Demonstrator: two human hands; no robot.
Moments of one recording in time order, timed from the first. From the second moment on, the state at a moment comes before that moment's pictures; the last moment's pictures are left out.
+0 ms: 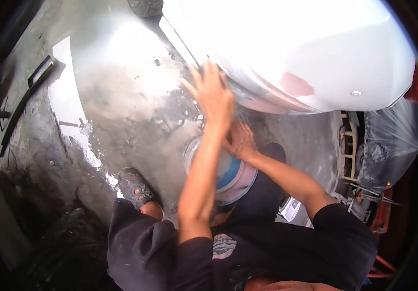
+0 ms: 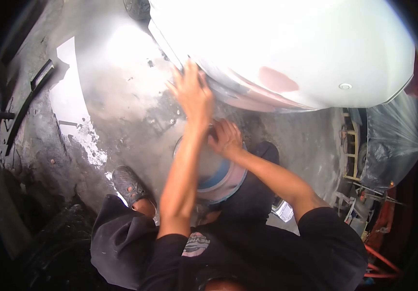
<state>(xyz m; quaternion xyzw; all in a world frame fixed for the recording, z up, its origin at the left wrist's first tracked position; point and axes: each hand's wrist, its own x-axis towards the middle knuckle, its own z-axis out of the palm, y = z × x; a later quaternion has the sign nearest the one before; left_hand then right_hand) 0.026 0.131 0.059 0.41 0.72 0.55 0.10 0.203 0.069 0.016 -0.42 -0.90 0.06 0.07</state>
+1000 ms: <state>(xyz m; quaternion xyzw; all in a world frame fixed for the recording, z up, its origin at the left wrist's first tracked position) 0.059 0.119 0.079 0.33 0.63 0.68 0.21 0.197 0.069 0.025 -0.48 -0.87 0.13 0.08</state>
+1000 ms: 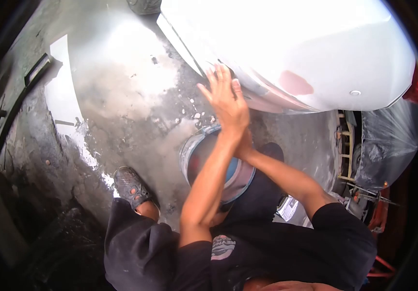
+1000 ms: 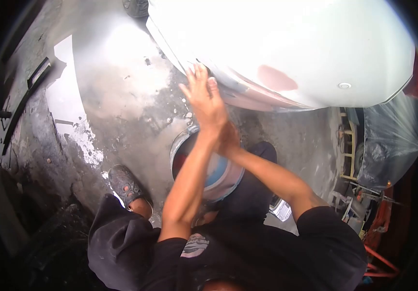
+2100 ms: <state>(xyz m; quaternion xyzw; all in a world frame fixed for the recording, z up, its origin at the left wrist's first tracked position) 0.026 0.140 0.097 0.31 0.63 0.67 0.26 0.204 0.071 0.010 -0.45 -0.89 0.05 0.10</state>
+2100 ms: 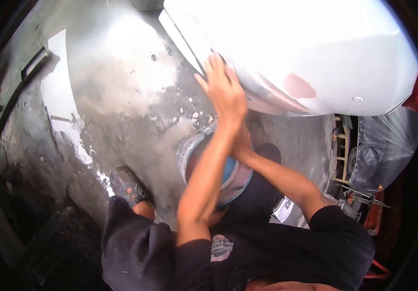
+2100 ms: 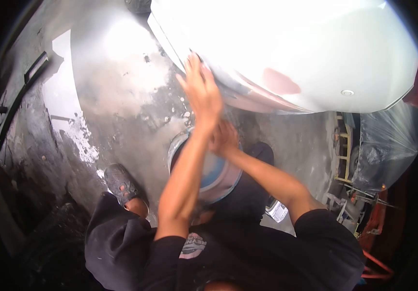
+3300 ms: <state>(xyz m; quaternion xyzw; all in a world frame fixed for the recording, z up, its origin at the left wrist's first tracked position) 0.032 0.139 0.077 0.33 0.66 0.65 0.20 0.208 0.074 0.007 -0.41 -0.91 0.03 0.07</state>
